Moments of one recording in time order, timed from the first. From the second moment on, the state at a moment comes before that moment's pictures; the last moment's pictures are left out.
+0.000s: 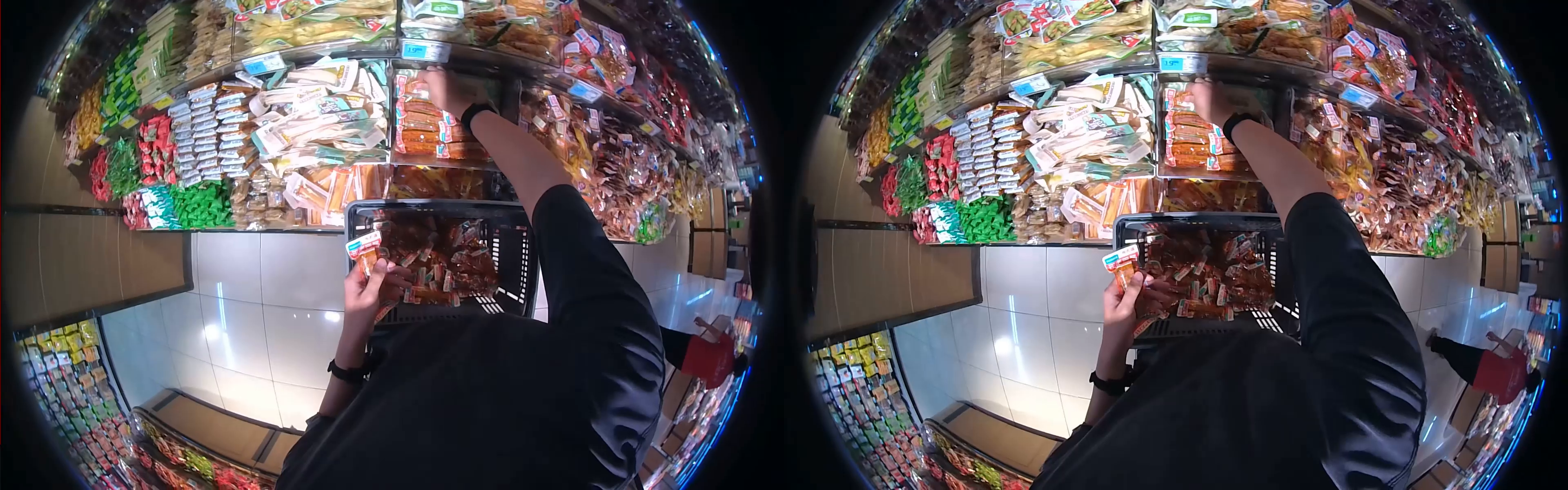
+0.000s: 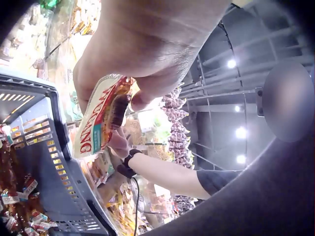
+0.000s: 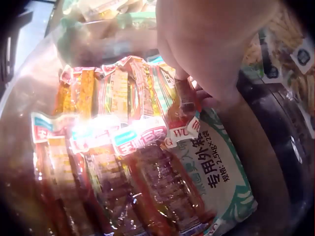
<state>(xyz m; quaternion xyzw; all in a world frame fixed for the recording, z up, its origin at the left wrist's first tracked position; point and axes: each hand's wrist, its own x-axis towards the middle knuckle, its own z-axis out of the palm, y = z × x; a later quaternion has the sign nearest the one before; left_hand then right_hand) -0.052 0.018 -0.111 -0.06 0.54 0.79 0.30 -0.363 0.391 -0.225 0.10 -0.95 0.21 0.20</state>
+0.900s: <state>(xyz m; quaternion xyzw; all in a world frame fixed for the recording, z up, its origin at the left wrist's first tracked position) -0.017 0.080 -0.052 0.25 0.72 0.59 0.26 0.049 0.252 -0.051 -0.15 -0.62 0.77 0.00</state>
